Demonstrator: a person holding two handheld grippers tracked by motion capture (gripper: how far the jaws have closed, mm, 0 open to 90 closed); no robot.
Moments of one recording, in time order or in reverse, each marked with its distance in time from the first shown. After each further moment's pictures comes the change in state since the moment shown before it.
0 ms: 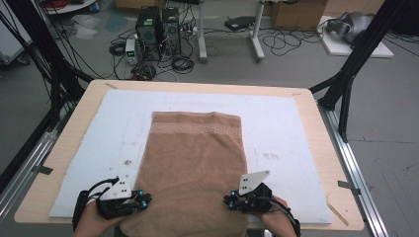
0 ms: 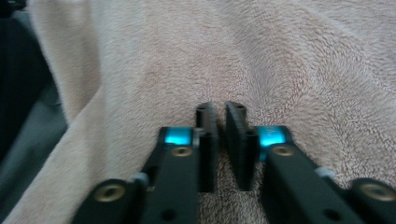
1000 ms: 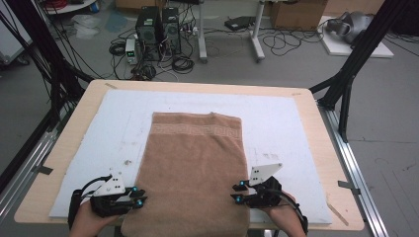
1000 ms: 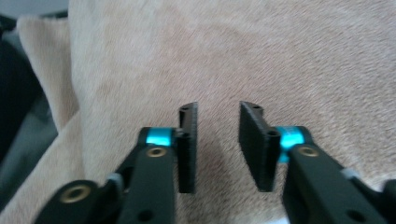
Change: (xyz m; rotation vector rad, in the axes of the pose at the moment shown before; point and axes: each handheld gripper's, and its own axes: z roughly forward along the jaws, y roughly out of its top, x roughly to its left) left arm 0.009 -0.004 -0.009 -0.009 0.033 -0.055; right arm -0.015 -0.003 -0.024 -0.046 -0.053 0.075
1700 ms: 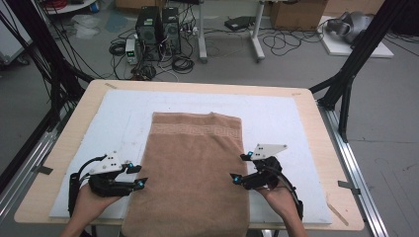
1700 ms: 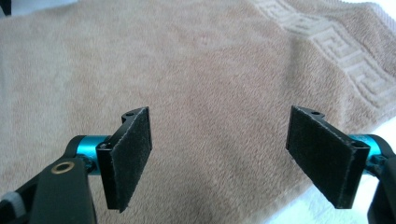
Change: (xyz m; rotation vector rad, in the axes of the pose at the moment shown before) left arm 0.031 0.035 -0.011 -0.089 0.085 -0.067; right arm -0.036 0.027 -0.007 -0.104 -0.198 0.110
